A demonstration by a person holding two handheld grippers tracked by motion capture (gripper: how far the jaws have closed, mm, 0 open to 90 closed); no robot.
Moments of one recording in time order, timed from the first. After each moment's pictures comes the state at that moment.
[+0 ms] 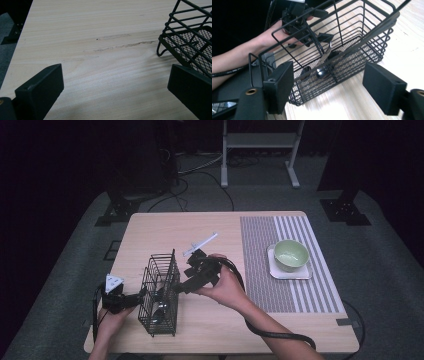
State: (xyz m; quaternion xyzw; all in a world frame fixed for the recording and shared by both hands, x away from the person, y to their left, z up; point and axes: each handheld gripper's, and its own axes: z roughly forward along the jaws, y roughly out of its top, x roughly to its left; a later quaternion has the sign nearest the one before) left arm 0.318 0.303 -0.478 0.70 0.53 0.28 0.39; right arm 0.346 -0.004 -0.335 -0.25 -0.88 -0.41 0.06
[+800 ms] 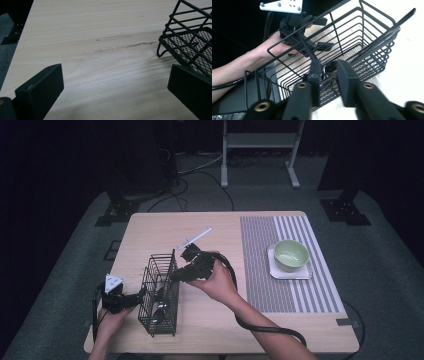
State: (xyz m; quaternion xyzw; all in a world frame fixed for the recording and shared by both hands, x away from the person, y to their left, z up) left arm 0.318 0.304 -0.478 0.69 0.53 0.28 0.40; right arm 0.361 0.011 -0.335 -0.26 -0.87 -0.41 0.07
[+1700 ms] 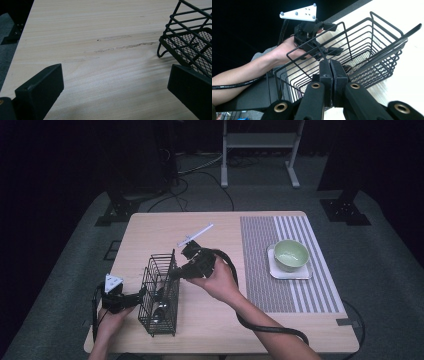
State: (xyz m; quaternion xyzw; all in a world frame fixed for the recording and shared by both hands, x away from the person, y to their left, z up) left arm 0.318 0.304 -0.478 0.69 0.53 0.28 0.40; right arm 0.353 0.007 -0.314 -0.25 -0.86 -0.43 0.09
